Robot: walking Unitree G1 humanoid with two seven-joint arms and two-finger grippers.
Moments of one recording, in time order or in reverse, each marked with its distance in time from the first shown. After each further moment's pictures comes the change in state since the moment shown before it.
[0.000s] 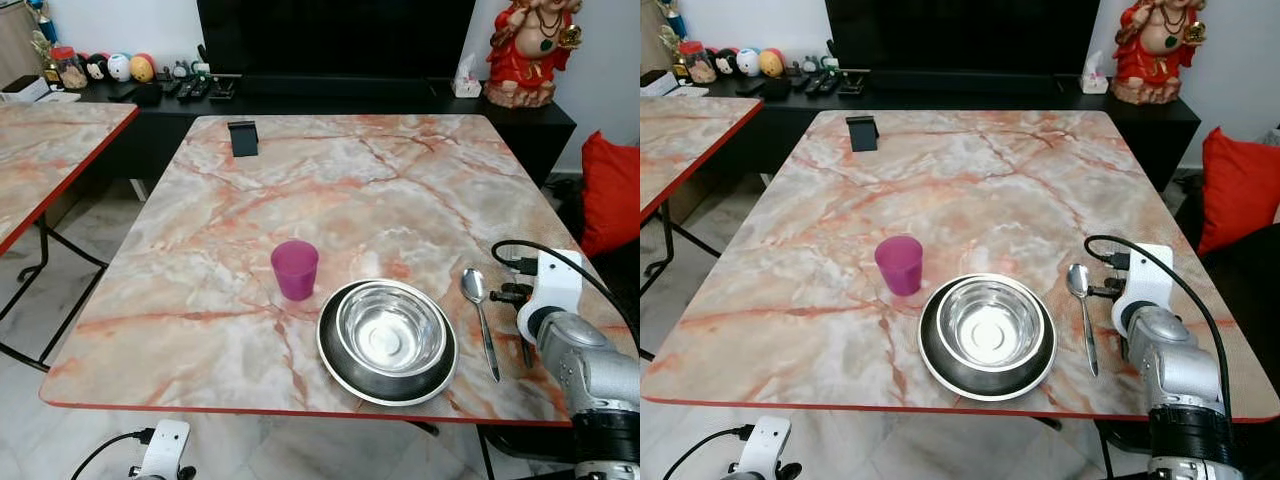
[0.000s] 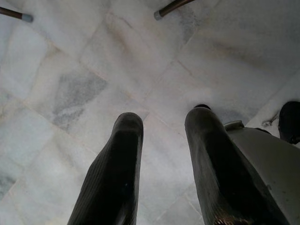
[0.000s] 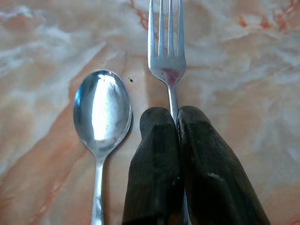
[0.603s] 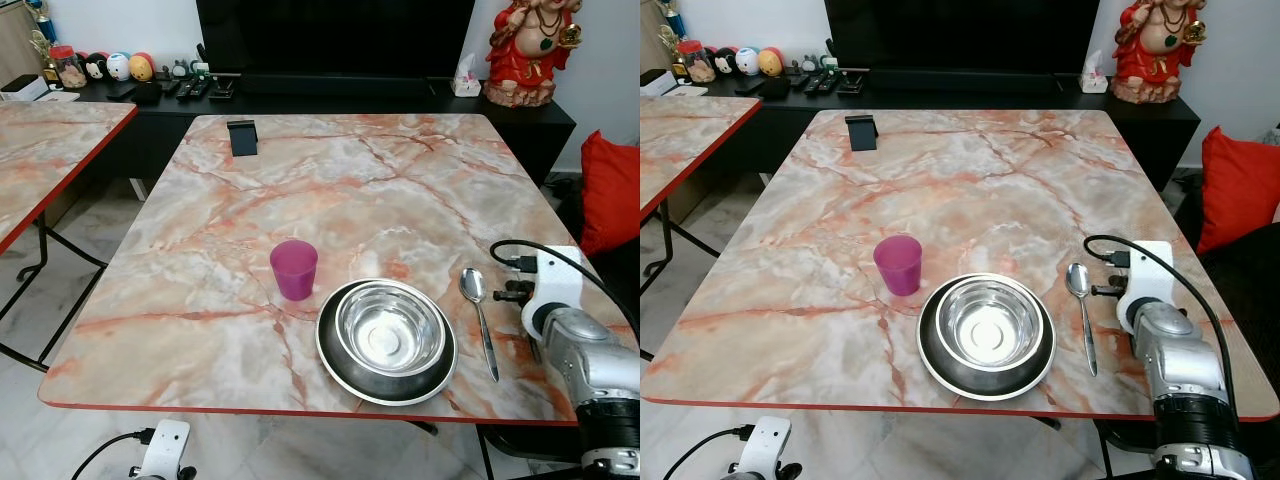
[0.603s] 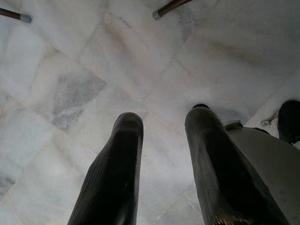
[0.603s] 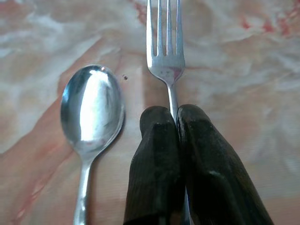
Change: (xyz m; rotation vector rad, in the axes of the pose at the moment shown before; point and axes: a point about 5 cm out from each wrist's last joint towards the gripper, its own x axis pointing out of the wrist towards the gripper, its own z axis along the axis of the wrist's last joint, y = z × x) left arm 0.000 0.000 0.000 0.000 0.001 -0.003; right arm 0.008 -0.003 0.001 -0.062 0.007 0.017
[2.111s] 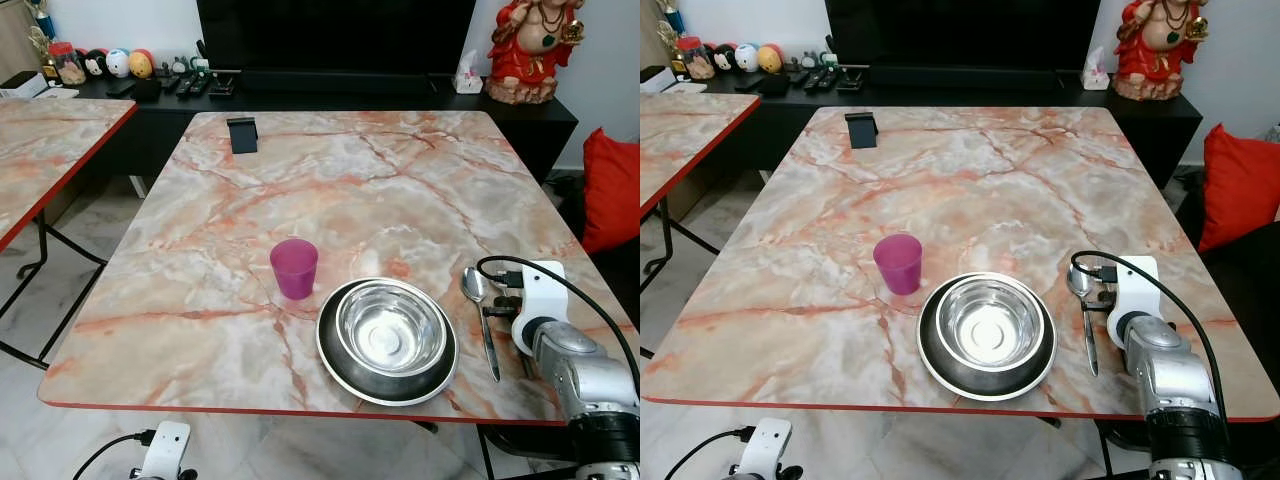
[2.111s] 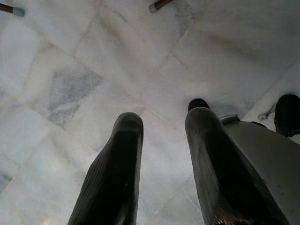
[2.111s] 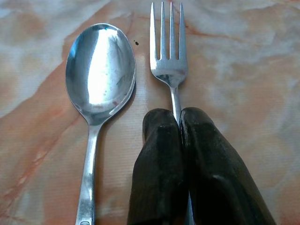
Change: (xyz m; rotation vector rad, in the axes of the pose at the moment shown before) left arm 0.000 -0.001 -0.001 0.000 0.016 -0.015; right arm -0.004 0.005 -0.015 -0.022 0.048 0.004
